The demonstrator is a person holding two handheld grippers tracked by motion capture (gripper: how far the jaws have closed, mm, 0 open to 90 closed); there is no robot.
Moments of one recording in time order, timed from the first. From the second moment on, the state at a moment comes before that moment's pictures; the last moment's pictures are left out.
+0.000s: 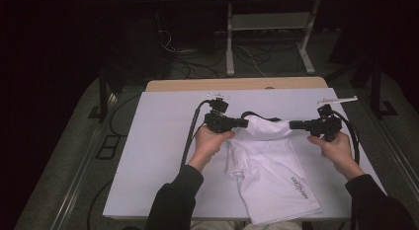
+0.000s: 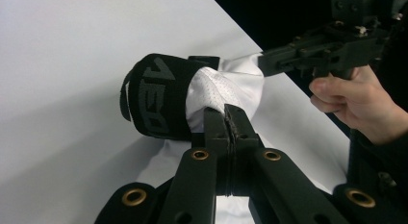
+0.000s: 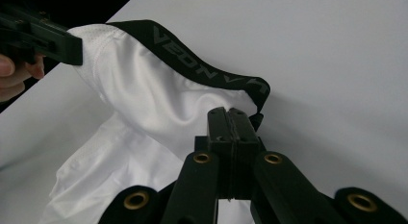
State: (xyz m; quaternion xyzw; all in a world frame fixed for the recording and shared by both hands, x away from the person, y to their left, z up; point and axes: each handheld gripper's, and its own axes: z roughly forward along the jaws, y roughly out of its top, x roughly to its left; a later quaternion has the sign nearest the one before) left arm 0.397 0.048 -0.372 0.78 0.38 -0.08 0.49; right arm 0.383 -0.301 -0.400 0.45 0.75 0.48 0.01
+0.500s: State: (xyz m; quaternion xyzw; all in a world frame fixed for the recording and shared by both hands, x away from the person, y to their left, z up) left arm 0.362 0.041 -0.374 0.78 0.35 -0.12 0.50; right arm 0.353 -0.311 -0.403 0.45 0.75 0.48 -0.01
